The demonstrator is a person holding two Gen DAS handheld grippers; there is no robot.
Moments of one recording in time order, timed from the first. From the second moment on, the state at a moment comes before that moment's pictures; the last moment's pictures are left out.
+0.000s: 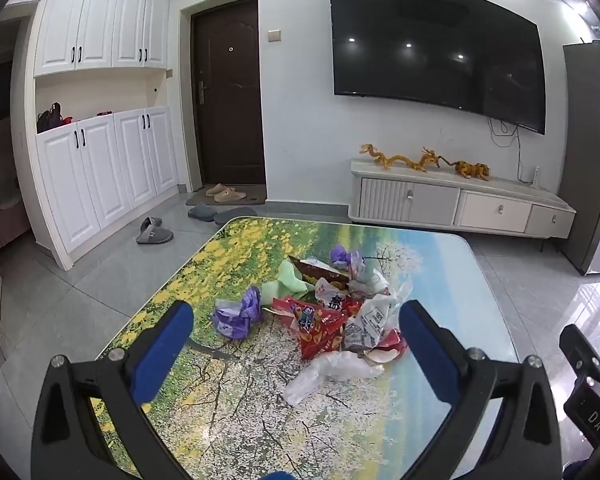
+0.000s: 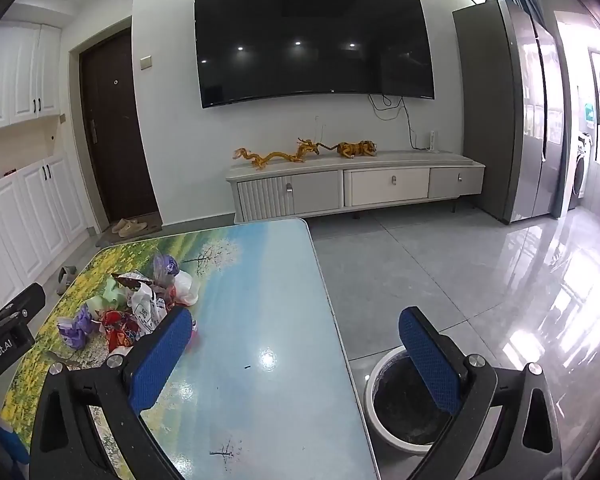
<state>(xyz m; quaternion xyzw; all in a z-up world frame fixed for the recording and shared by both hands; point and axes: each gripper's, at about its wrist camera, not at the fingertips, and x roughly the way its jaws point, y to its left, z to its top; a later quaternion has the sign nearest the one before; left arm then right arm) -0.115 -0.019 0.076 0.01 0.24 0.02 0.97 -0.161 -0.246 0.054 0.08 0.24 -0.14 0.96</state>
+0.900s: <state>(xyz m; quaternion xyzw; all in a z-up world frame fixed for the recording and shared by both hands) -0.130 -0.024 0.086 0.02 0.21 -0.01 0.98 -0.180 -0.254 0.069 0.08 0.17 -0.16 0.97</state>
